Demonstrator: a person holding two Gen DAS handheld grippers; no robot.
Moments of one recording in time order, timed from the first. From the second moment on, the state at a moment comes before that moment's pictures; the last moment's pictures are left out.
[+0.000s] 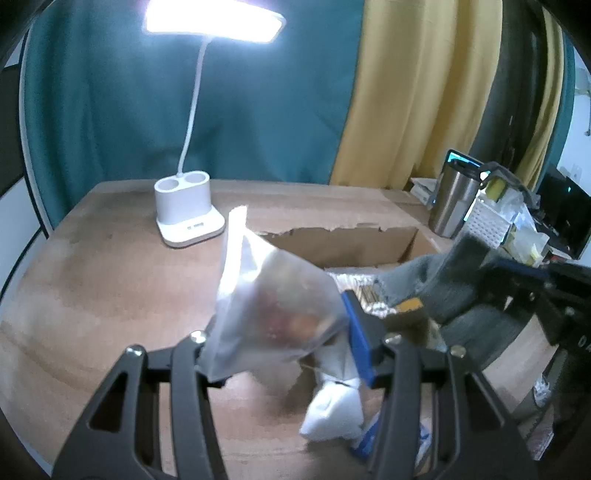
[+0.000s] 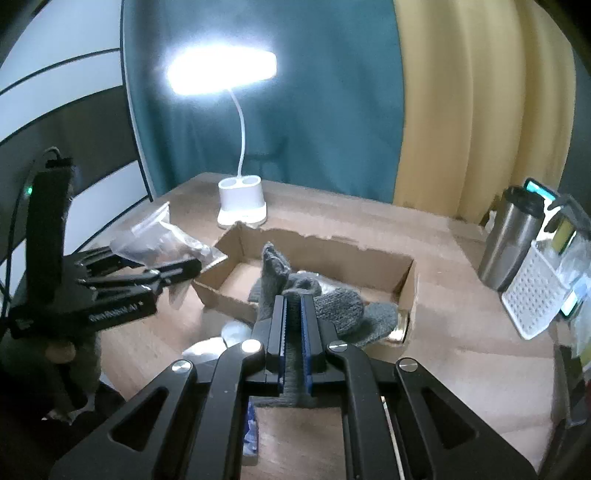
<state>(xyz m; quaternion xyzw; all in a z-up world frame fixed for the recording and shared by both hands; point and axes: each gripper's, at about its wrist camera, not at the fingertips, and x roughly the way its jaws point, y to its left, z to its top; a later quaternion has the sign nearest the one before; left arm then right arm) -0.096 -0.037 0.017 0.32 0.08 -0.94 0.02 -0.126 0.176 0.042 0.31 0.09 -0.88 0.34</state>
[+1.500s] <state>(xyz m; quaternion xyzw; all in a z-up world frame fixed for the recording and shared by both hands) -0.182 -0.082 -0.028 0.37 0.11 -0.92 0.01 -0.219 0.091 0.007 0.35 0.08 -0.86 0.37</state>
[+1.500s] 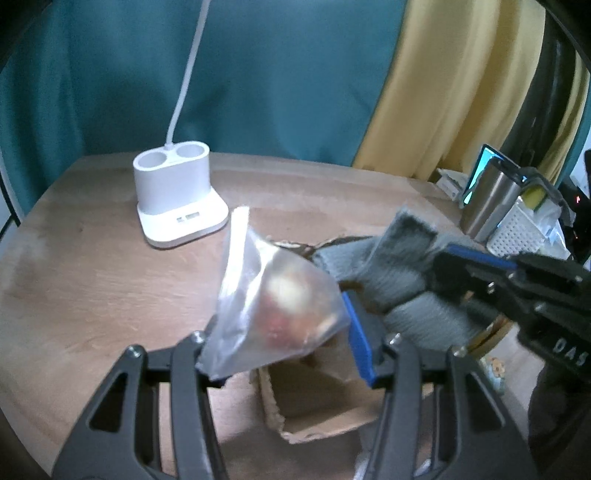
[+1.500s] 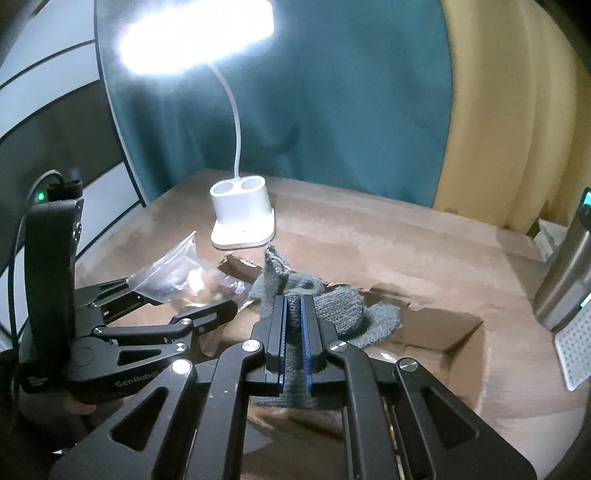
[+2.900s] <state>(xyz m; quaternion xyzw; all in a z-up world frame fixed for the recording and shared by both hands) -0.148 -0.066 -0.013 0.38 0.12 -0.92 0.02 -0.209 0.124 -0.022 0.39 0.06 -0.86 0.34</state>
